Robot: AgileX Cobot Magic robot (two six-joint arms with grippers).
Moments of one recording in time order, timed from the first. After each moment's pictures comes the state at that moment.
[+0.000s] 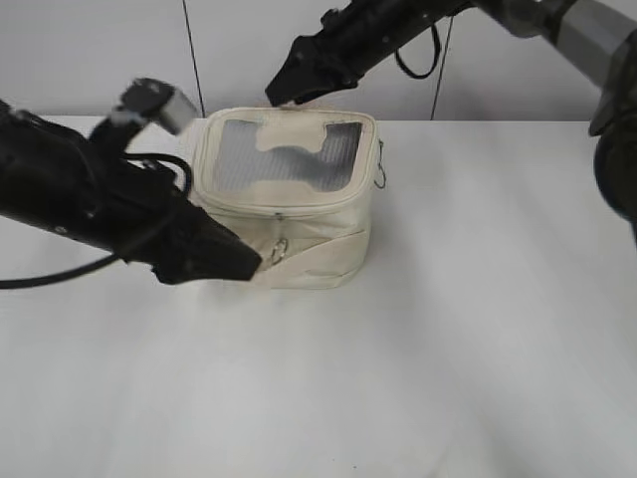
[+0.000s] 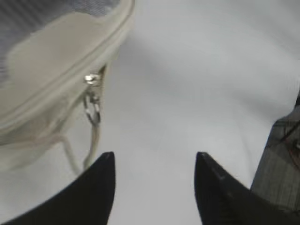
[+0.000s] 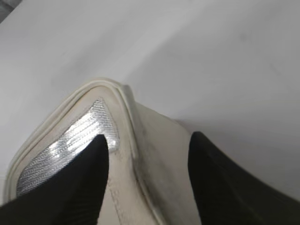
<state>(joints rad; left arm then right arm) -0.45 1.58 -0.82 -1.14 0.65 1.37 0.37 2.60 -2.56 0.81 1.19 -0.62</state>
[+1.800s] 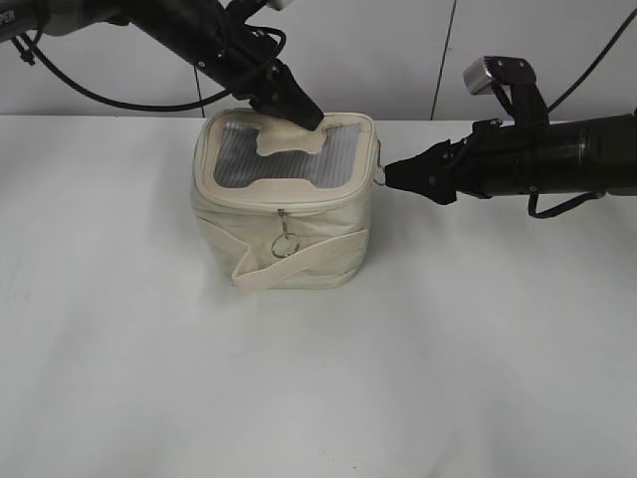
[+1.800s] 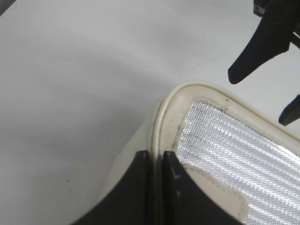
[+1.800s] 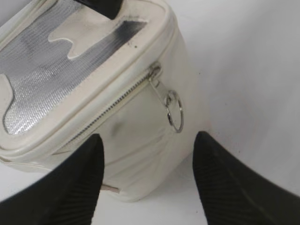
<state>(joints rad) -0.33 2.43 -2.23 -0.84 1.23 1.11 0.18 1.91 -0.95 1.79 0.62 -1.93</state>
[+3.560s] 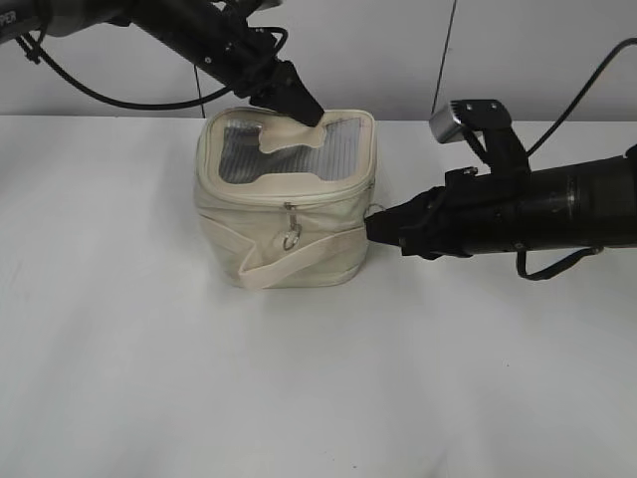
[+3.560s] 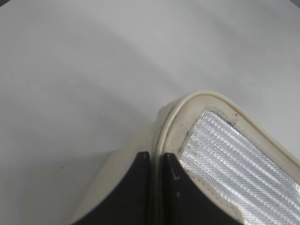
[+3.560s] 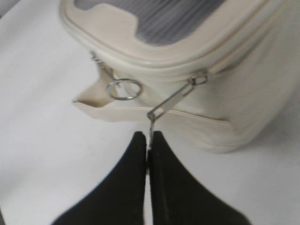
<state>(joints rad) -0.33 2.43 -2.23 -0.83 1.18 0.88 0.35 1.75 -0.75 1.82 0.54 -1.90</state>
